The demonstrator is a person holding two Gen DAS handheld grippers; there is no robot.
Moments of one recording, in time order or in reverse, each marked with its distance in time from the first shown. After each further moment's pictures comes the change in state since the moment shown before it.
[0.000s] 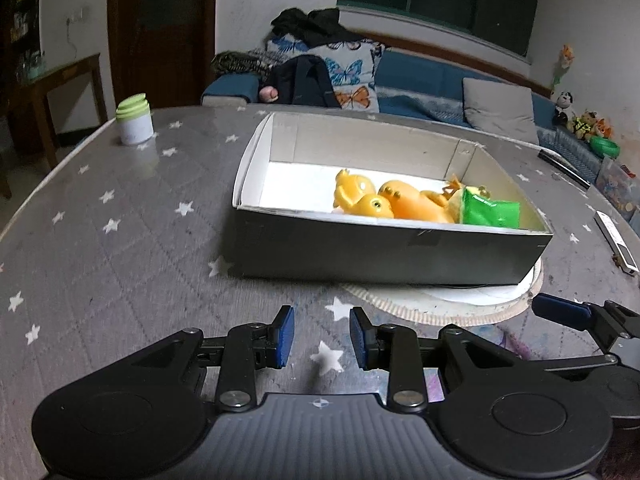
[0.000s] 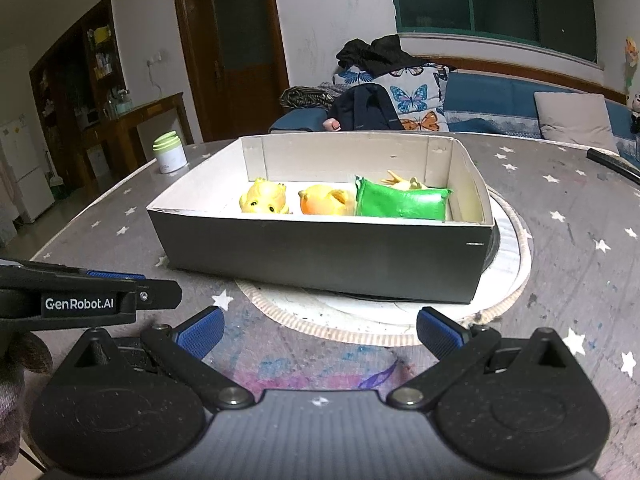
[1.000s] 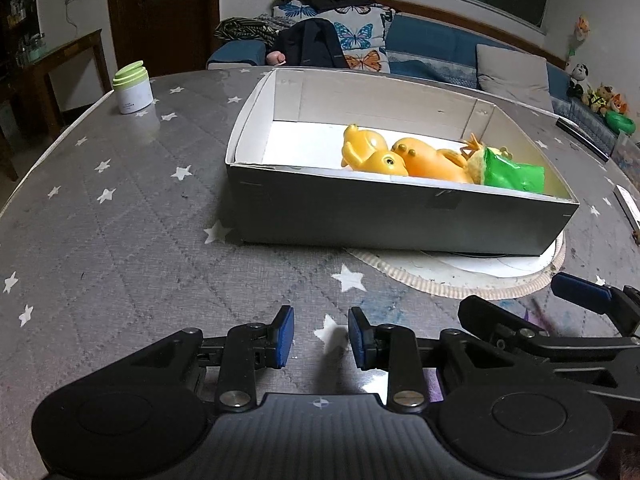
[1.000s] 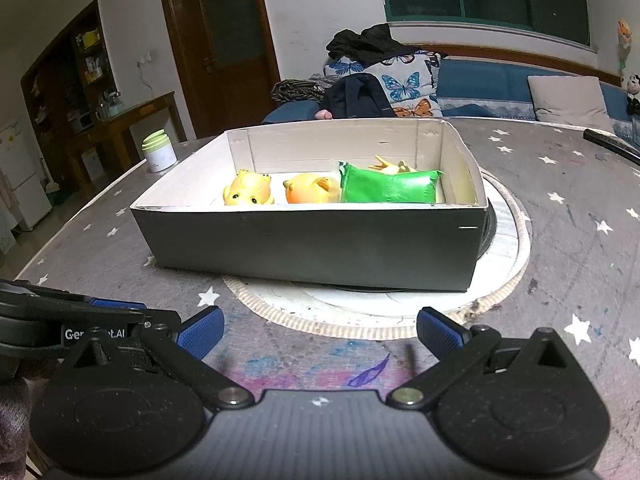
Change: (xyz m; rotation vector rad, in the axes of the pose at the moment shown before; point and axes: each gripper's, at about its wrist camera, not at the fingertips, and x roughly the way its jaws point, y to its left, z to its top) left arm 0.022 -0.005 -0.004 0.011 0.108 0.040; right arm 0.011 -0.012 -0.002 0.039 0.024 0.000
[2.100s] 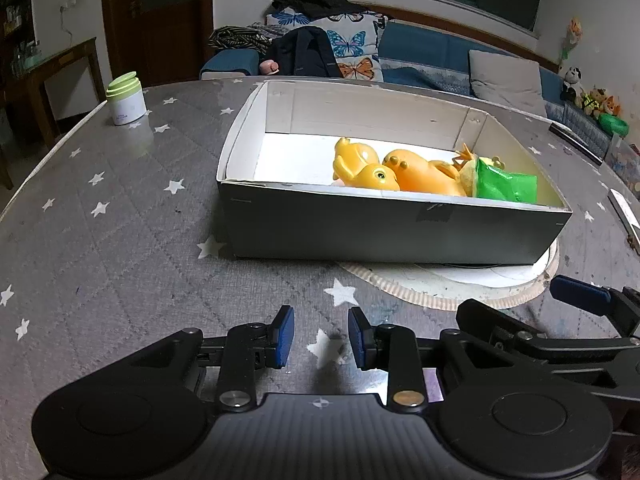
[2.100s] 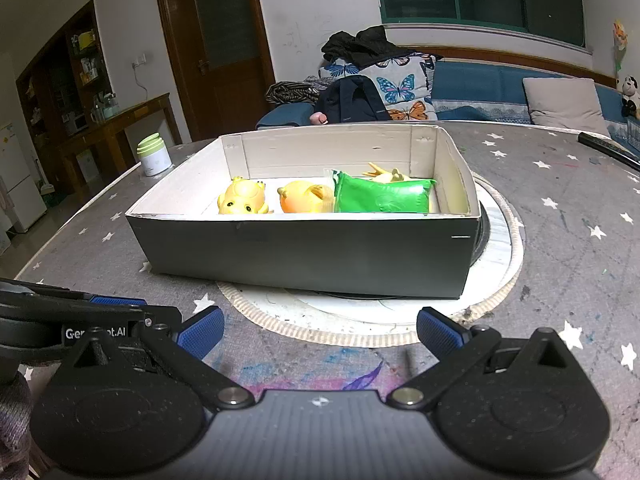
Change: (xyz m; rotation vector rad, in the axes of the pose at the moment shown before) left arm 0.000 -0.002 0.006 0.009 -0.024 -0.020; right arm -0.001 -0.001 0.006 0.000 -0.004 -0.017
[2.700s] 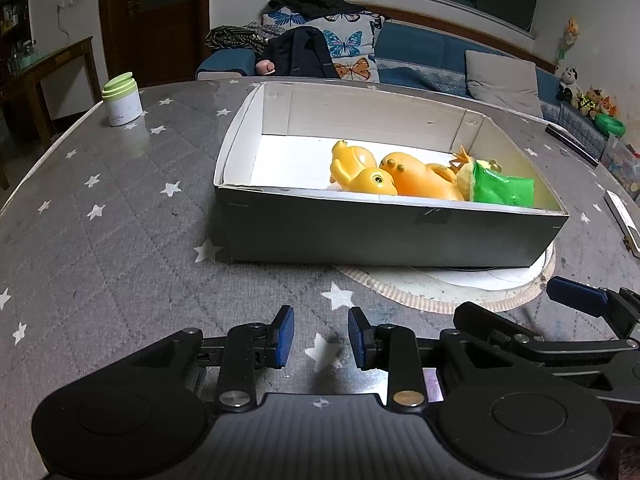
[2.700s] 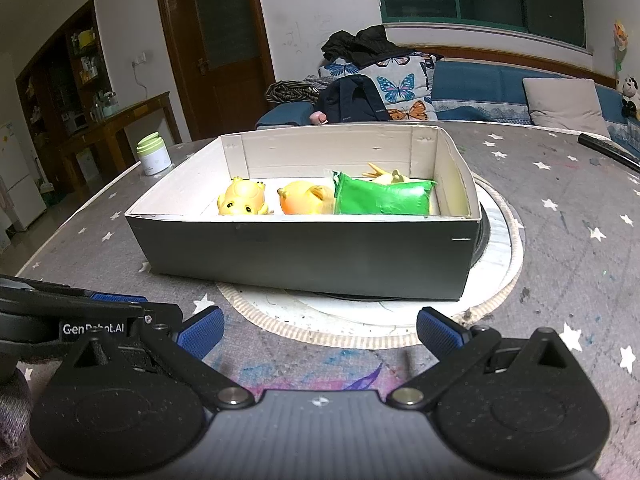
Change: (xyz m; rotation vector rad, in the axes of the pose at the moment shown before) left arm 0.000 0.001 0.002 0.004 0.001 -0.013; right arm 0.002 0.002 0.001 -0.006 0.003 -0.005
